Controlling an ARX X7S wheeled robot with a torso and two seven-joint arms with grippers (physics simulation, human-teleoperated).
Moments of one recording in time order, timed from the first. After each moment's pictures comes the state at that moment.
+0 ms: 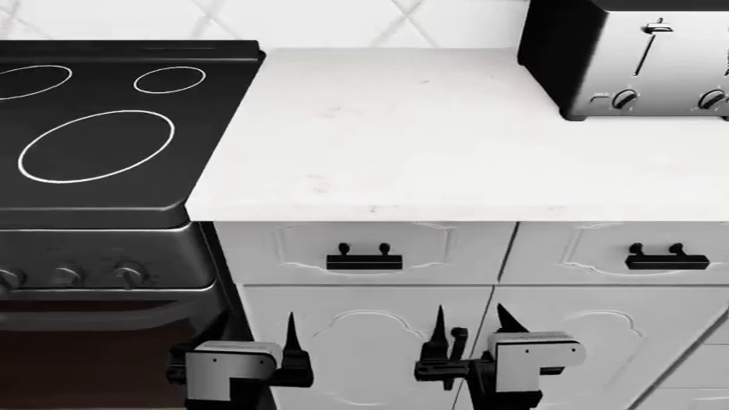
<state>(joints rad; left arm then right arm) -0.01 -0.07 0.08 -0.04 -0.09 0.01 -0.02 0.04 0.07 -0.09 0.04 0.08 0.01 0.05</state>
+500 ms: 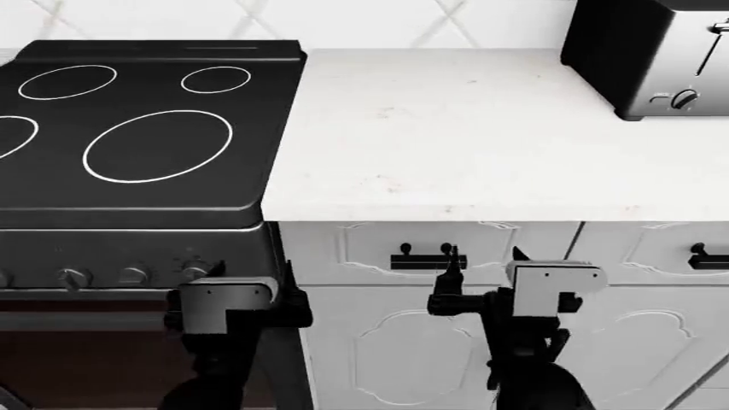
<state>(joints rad) -0.19 -0.09 0.10 0.09 -0.17 -0.28 -0.09 0.24 0.13 -0.08 -0.11 0.17 0.34 0.11</state>
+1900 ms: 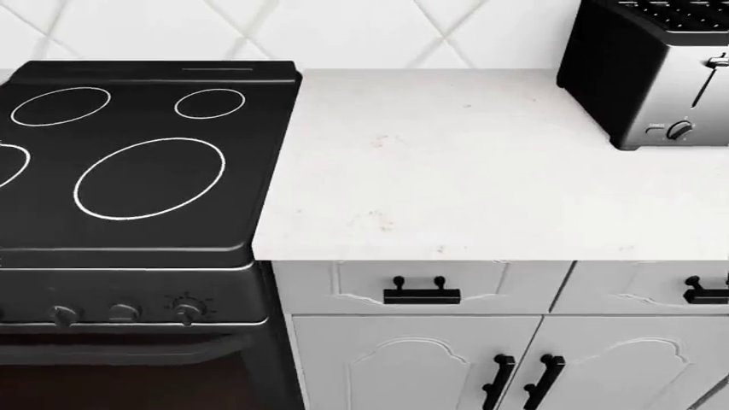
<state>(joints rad) -2.32 -0.02 0.69 -1.11 -0.94 -0.67 -0.23 2.36 0.00 -0.08 0.97 -0.13 0.99 -0.23</state>
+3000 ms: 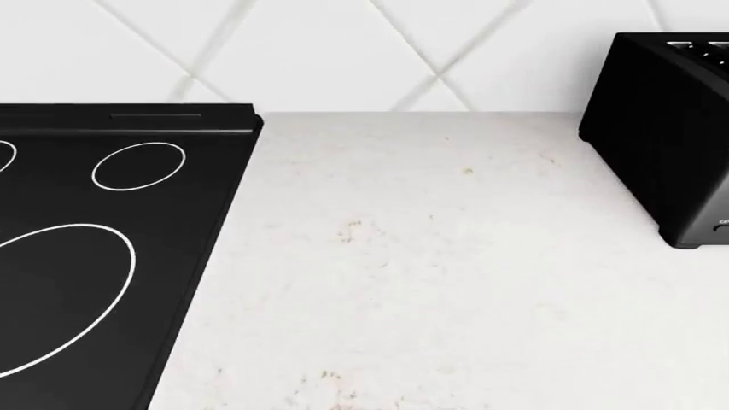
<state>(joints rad) -2.25 -0.06 0.74 -1.05 -0.95 -0.68 -0.33 2.36 0.01 -0.04 1.06 -0.17 0.95 -0.22</state>
